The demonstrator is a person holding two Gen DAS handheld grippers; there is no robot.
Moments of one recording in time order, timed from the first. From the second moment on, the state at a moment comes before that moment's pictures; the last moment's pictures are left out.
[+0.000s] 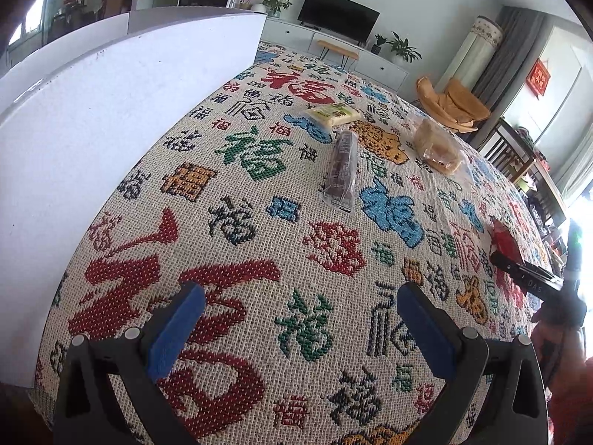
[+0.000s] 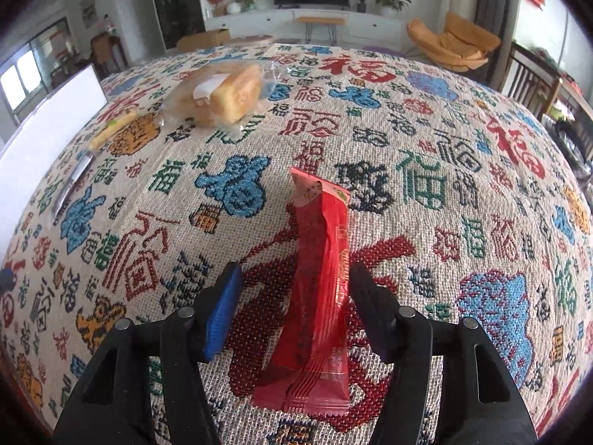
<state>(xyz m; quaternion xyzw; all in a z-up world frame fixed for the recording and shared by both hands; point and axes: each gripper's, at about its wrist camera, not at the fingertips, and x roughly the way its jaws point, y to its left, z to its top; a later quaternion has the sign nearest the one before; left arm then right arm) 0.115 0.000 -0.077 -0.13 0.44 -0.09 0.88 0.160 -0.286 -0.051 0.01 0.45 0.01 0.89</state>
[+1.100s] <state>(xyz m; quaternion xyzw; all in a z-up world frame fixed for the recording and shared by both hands) 0.222 -0.044 -0.060 -0.08 0.50 -0.18 0.84 0.156 -0.287 -0.053 0.01 0.44 0.02 0.90</state>
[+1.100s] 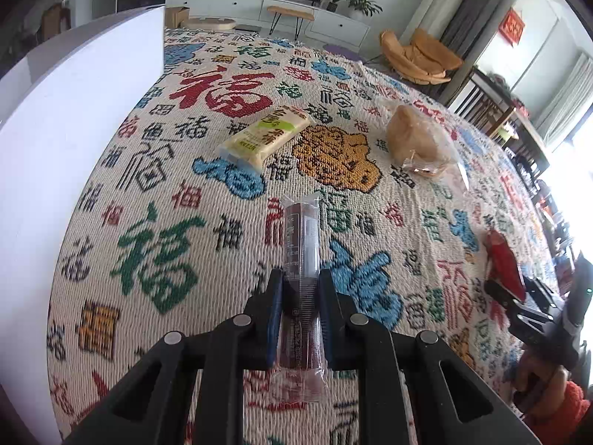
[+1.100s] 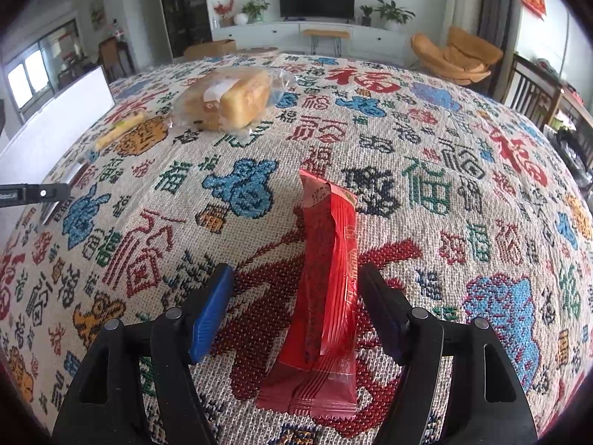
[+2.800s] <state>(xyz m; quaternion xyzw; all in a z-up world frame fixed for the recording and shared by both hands) 0.082 0.205 0.023 -0.19 0.37 0.01 0.91 0.192 0.053 0.062 0.02 0.44 0.35 0.83</state>
